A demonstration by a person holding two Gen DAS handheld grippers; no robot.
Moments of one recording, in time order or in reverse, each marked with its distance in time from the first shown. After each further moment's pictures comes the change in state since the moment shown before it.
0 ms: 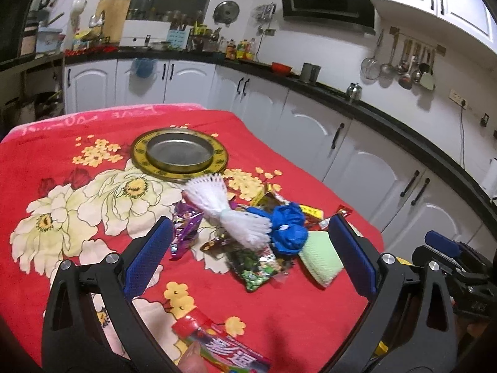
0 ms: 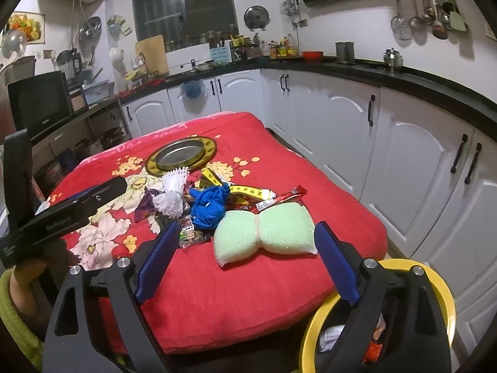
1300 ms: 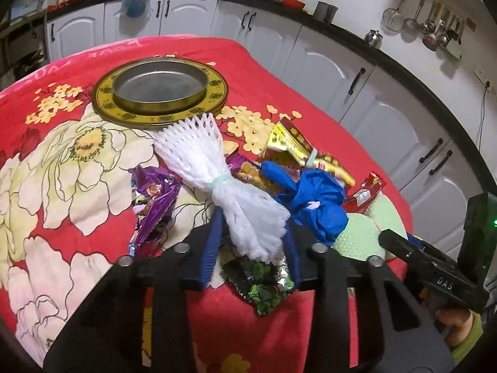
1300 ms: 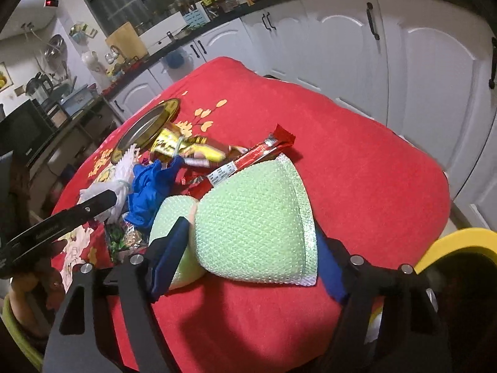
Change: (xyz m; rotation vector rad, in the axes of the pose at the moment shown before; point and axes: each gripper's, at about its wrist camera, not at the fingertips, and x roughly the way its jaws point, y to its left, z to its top) left arm 0.098 0.004 -0.005 -0.033 0.301 0.005; right arm 0.121 -0.076 -0.023 0.252 0.210 0.128
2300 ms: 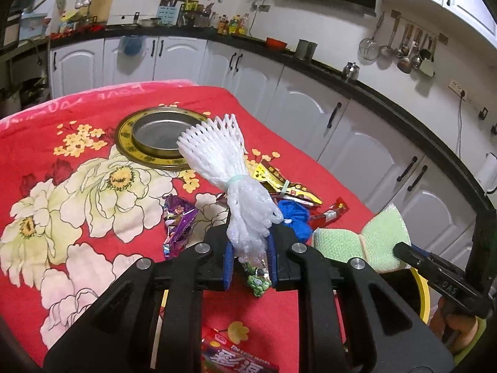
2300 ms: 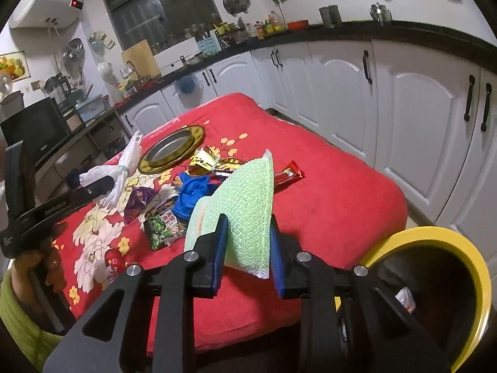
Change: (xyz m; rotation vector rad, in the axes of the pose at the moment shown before) left arm -0.079 -0.004 -0.007 0.042 -0.186 -0.053; right arm -0.090 0.038 -0.023 -0.088 -0.154 -0.031
